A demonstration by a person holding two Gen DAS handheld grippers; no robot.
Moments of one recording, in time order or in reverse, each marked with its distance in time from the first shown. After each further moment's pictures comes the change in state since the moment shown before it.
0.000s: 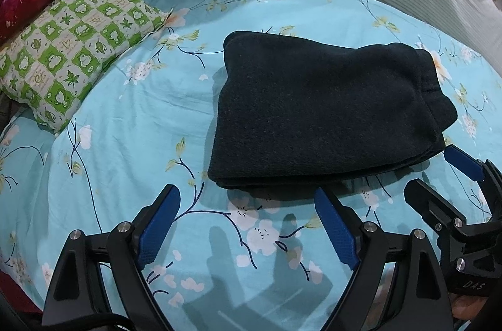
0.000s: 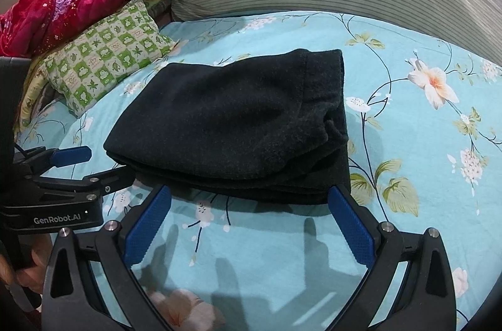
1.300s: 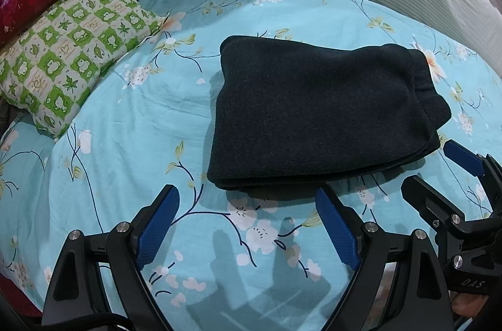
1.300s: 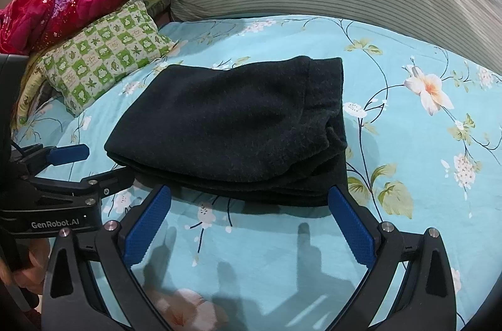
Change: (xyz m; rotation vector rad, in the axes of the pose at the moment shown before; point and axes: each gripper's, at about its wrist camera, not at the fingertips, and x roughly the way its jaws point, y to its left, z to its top) left arm -0.007 -0.003 -0.001 0.017 -0.009 -0.007; right arm -0.003 -0.003 0.004 -0.022 -0.003 -0.021
